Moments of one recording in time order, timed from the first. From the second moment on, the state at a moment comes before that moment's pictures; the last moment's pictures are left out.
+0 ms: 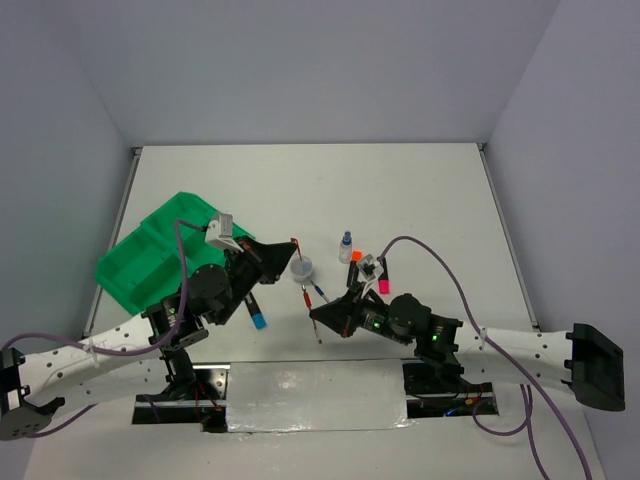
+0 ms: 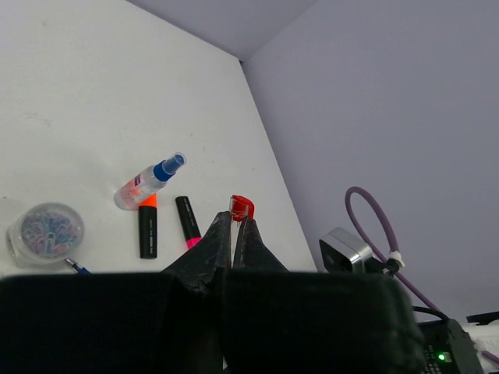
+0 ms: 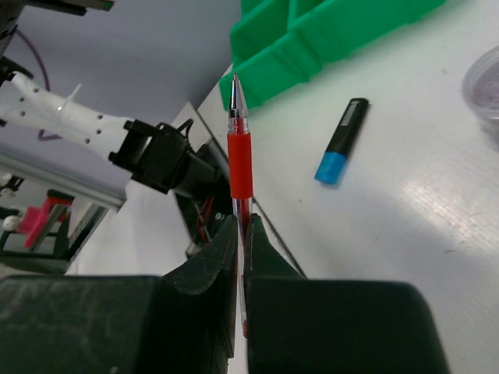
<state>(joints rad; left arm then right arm) -1.05 0.79 0.65 0.11 -0.55 -0.87 1.19 0.80 0.26 0.48 0.08 0.77</state>
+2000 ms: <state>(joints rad) -1.06 0.82 0.63 0.18 -0.45 -0.88 1.18 0.81 0.39 0.45 0.26 0.60</state>
